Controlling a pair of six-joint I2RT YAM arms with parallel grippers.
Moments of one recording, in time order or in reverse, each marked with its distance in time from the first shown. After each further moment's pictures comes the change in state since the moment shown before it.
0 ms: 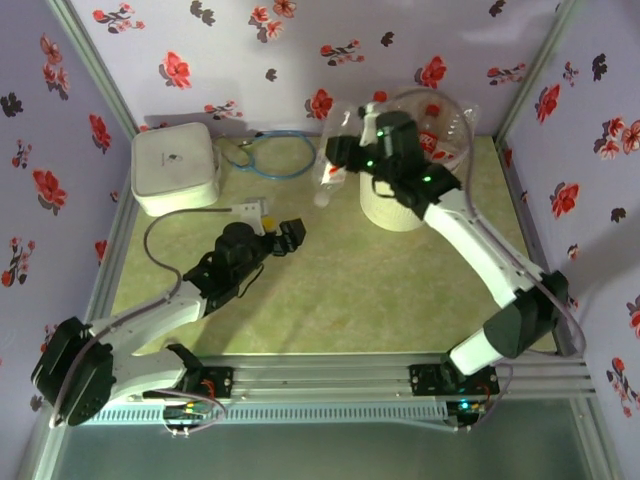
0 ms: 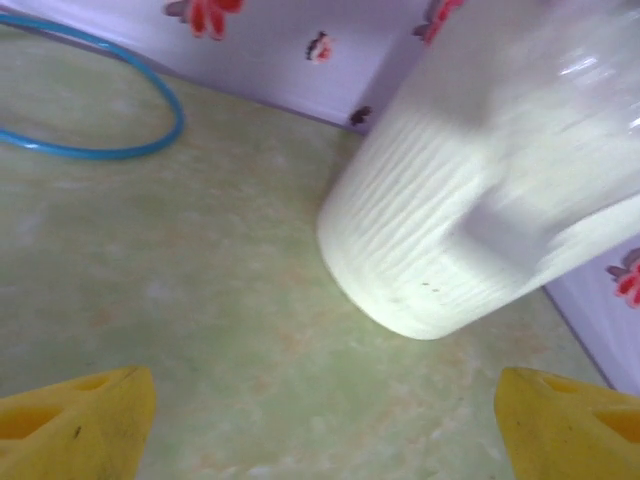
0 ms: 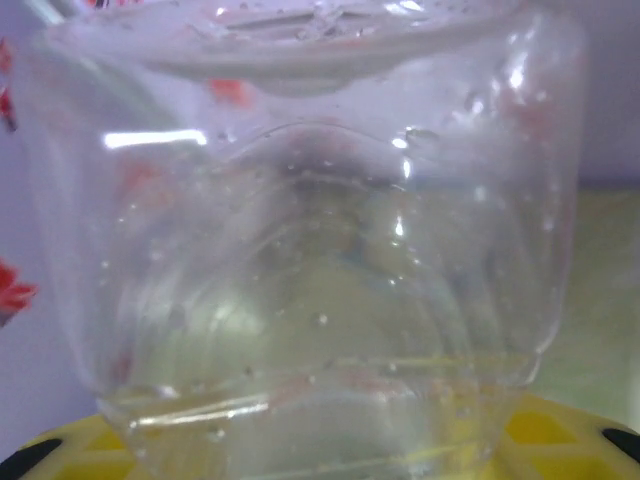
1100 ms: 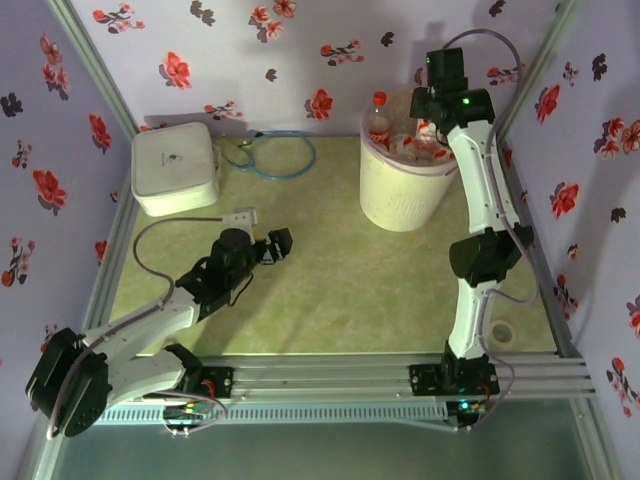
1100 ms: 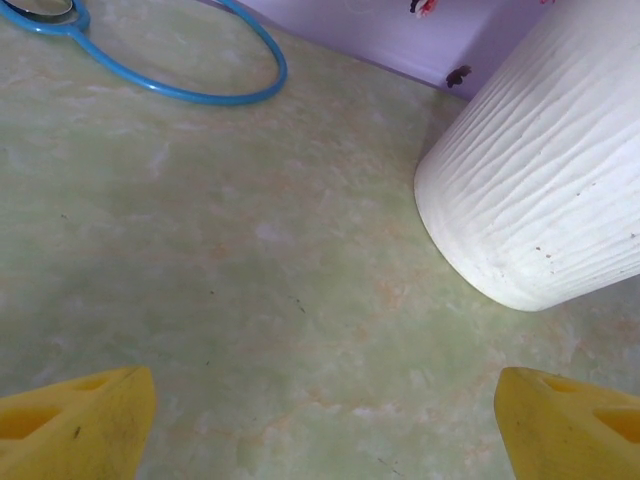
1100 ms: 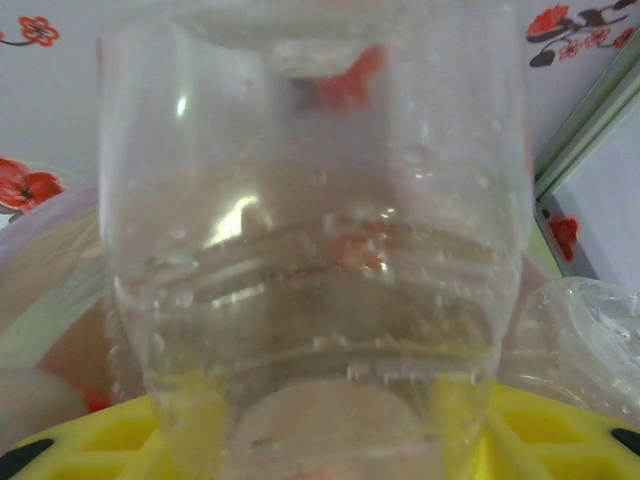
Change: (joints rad) left arm 0.034 -0.047 -0.043 -0.137 -0.045 -0.006; right arm -0.368 0.560 0.845 -0.645 0.314 -0.176
